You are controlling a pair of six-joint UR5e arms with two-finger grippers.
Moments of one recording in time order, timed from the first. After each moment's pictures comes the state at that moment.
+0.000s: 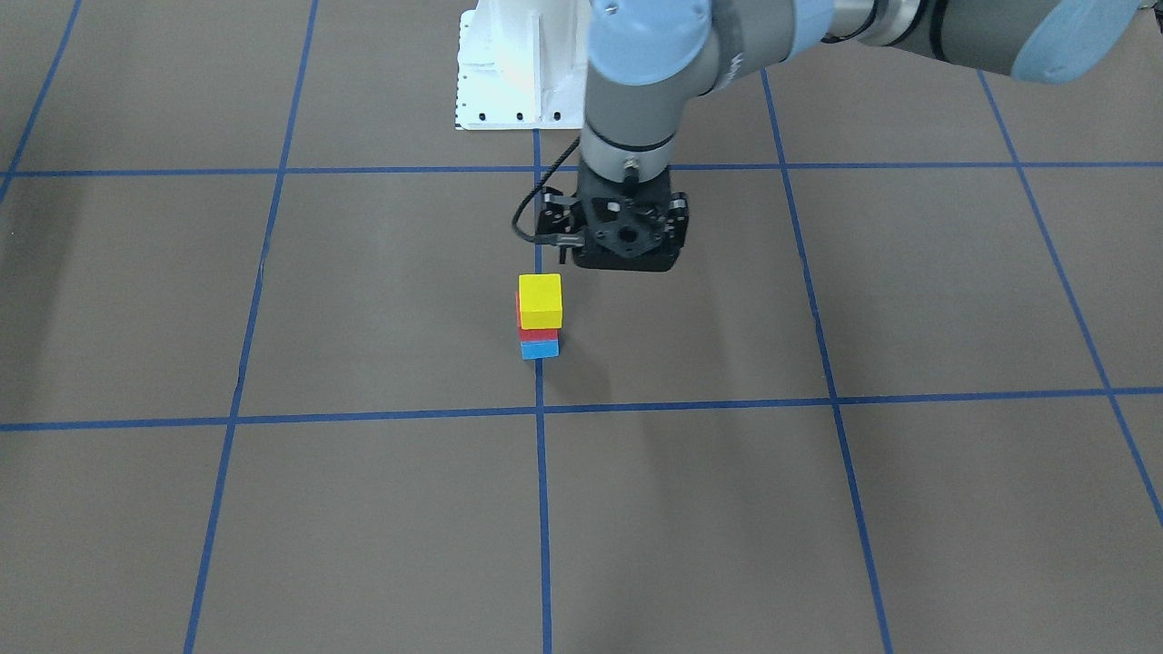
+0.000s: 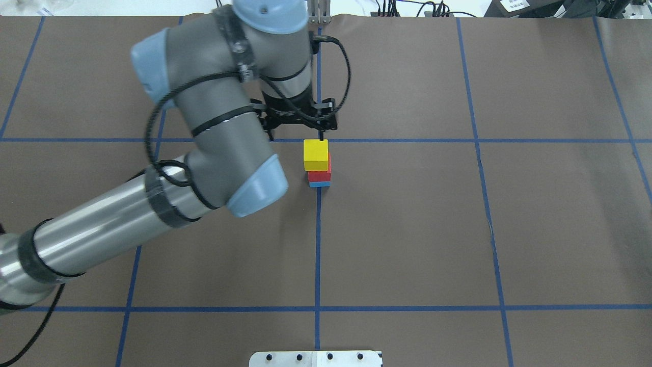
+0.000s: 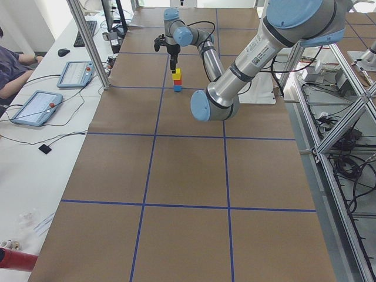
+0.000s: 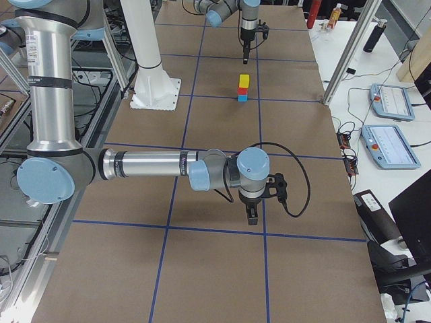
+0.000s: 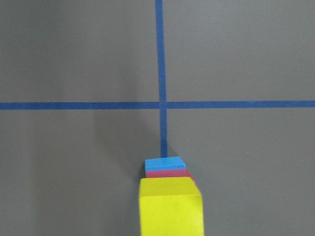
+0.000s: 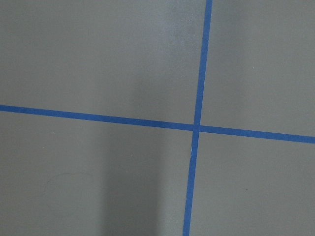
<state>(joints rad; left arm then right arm) -0.75 -2.37 -1.77 -1.27 -2.06 -0.93 1.56 -1.59 1.64 -1.47 2.40 0.02</state>
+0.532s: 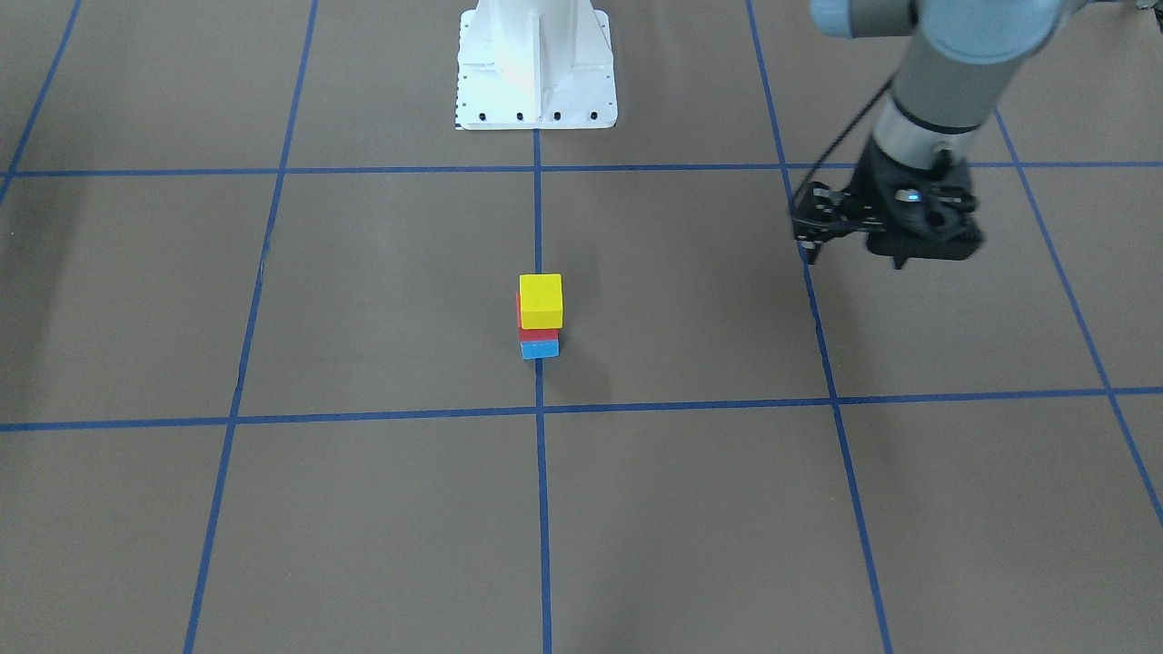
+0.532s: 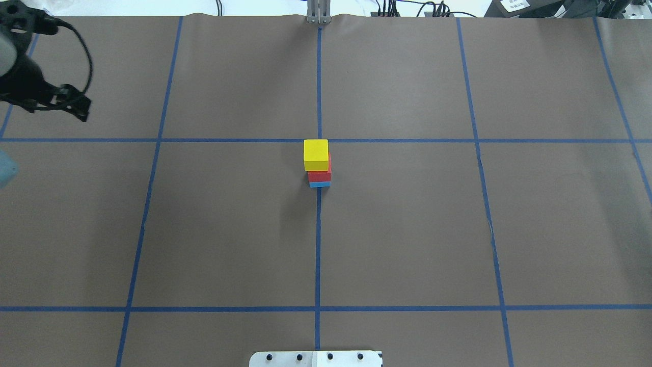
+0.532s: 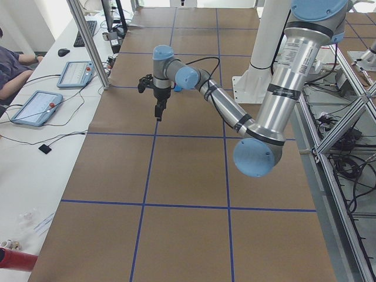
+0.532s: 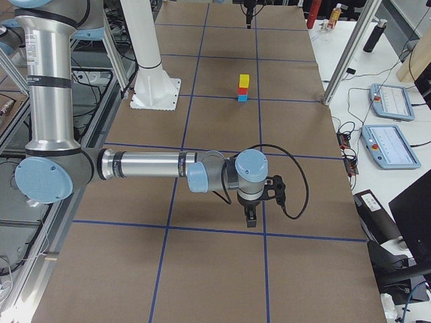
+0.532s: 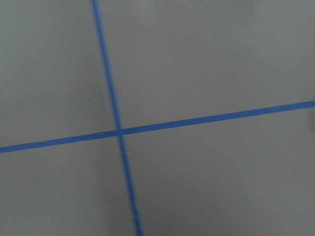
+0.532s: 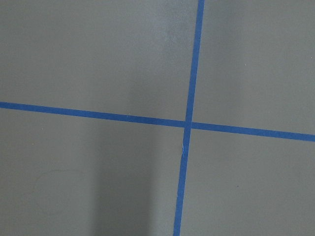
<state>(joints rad) -1.11 -1.80 -1.96 -1.41 -2.08 -0.49 1.56 -1.59 1.63 -1.46 2.38 0.00</state>
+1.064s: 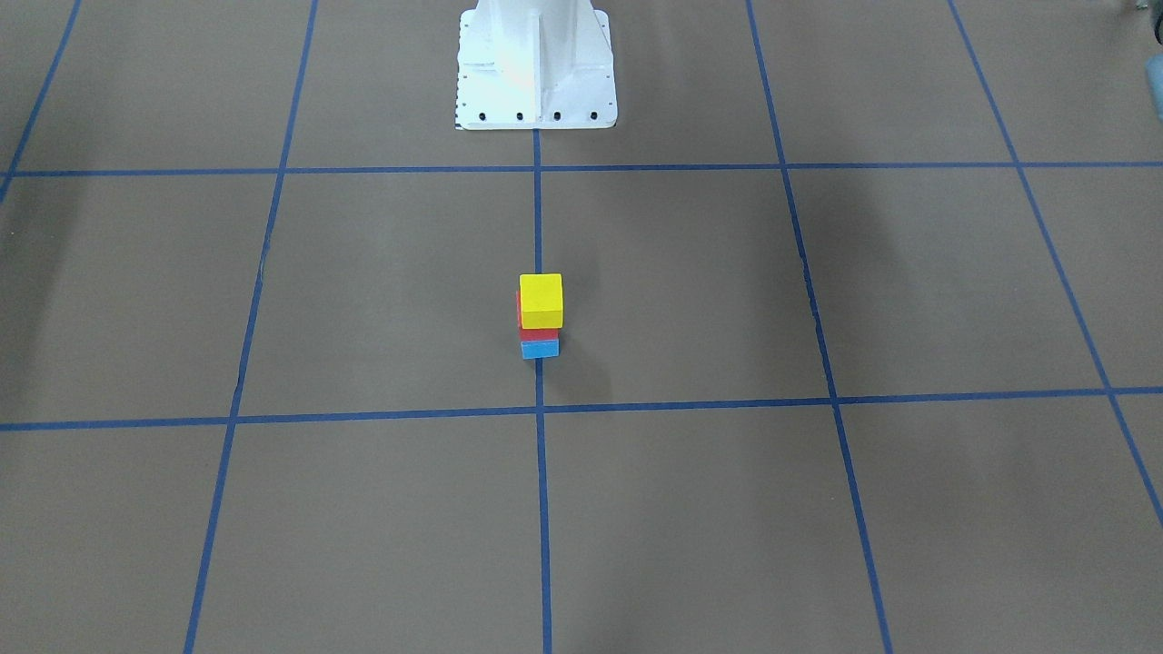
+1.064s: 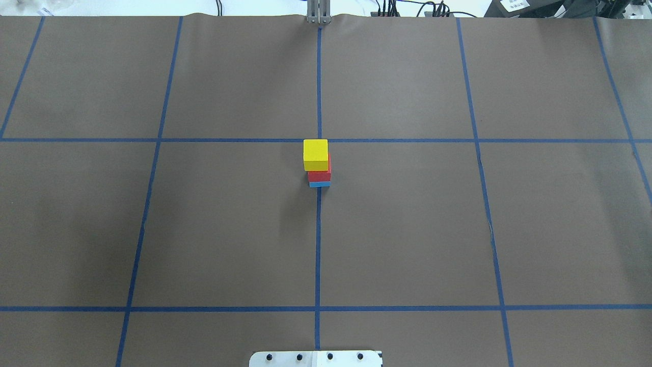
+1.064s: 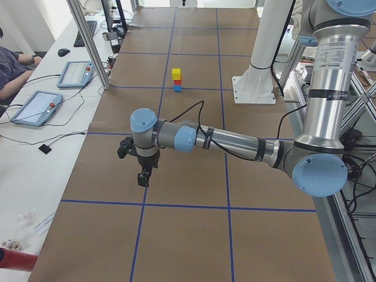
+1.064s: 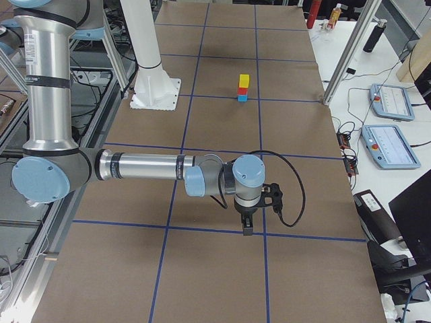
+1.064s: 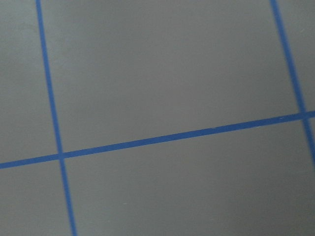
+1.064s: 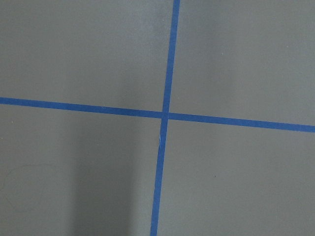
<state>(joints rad) -1.48 -1.65 -1.63 -1.60 -2.25 0.07 1.56 -1.61 1.62 -1.47 2.33 0.01</state>
